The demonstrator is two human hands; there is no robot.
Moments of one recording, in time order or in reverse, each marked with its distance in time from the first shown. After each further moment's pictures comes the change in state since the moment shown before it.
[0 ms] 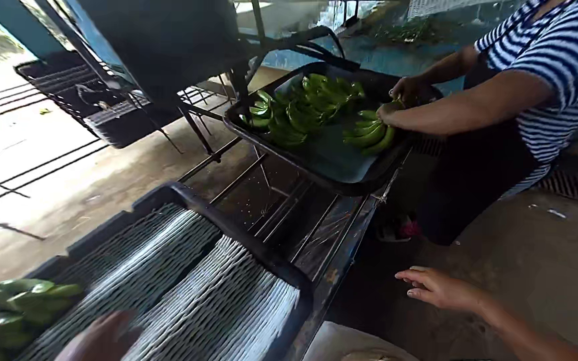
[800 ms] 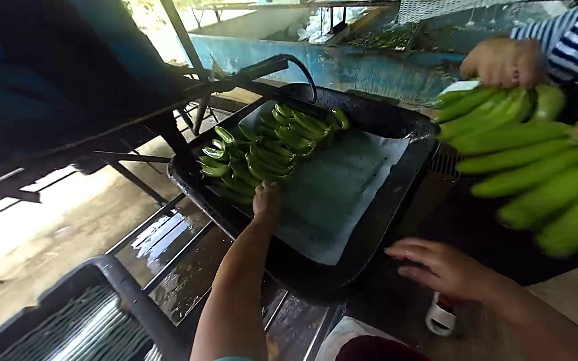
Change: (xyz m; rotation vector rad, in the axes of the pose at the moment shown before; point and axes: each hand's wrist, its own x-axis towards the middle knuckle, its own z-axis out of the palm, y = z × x) left_hand 0.403 0.488 0.034 0.185 0.131 0.164; right_hand 0.092 0.052 -0.224 -0.165 0.588 -0.552
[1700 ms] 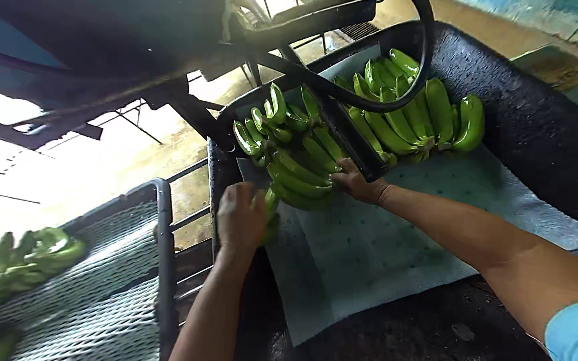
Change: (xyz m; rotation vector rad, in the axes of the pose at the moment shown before) left_hand -0.016 0.026 -0.049 -0.210 0.386 -0.512; right_hand 0.393 0.231 0.112 0.029 -0.226 -0.568
